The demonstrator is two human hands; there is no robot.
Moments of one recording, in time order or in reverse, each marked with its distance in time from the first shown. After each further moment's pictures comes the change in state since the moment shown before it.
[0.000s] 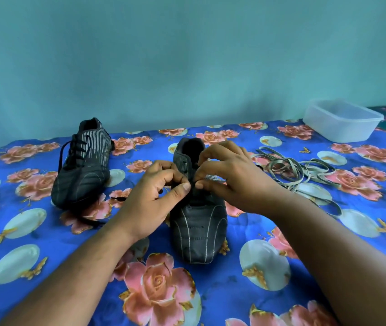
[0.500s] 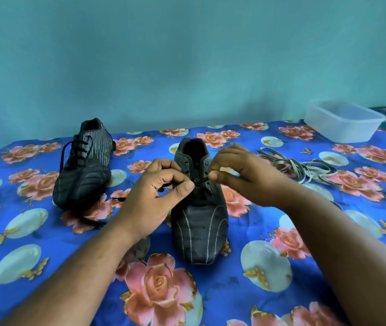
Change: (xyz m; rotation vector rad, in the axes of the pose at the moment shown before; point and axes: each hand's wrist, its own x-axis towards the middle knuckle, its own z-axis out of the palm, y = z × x) left_hand 0.000 0.006 0.000 -0.044 0.045 0.001; right_hand -0.002 0.025 -0.005 0.213 -0.002 -0.039
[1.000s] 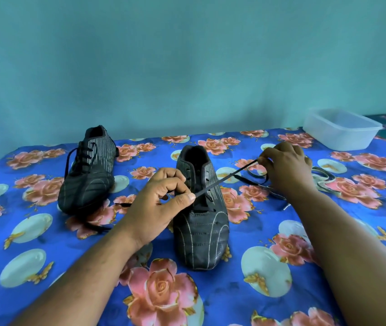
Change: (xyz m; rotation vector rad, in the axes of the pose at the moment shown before) left_hand -0.003 0.001 -0.001 -0.051 -0.054 -0.028; right_hand -0.029 0.076 -0.017 -0.521 0.202 0.826
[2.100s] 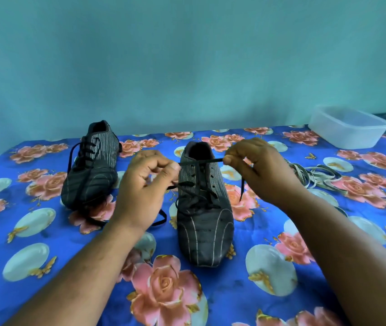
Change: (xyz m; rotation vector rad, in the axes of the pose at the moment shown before) left_hand 0.006 0.010 -0.010 -0.002 0.385 0.103; right_hand -0.037 -0.072 -0.036 0.548 0.047 -0.594
